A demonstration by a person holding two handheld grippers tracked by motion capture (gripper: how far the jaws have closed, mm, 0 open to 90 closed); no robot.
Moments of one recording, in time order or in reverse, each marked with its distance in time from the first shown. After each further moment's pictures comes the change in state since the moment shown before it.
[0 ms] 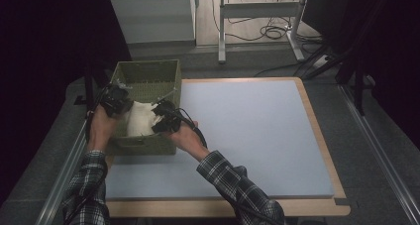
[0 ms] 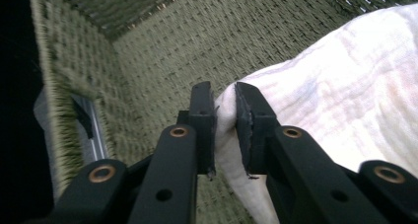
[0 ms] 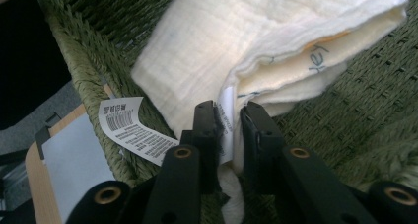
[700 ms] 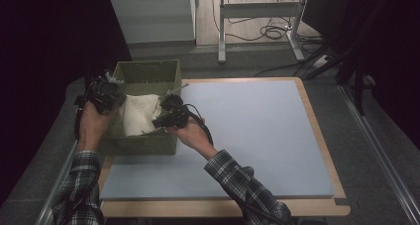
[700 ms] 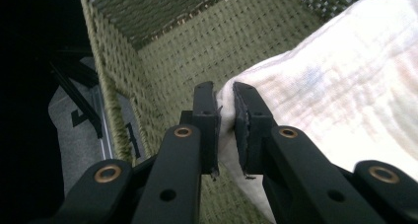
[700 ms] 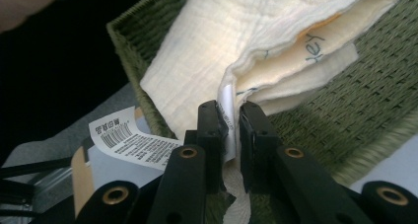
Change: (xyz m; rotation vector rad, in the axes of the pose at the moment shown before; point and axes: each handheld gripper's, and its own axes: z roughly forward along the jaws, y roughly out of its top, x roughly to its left) left arm 0.010 0.004 -0.046 -0.034 0.032 -0.034; right arm -0.007 -0.001 -0.034 -0.133 0.119 -0.035
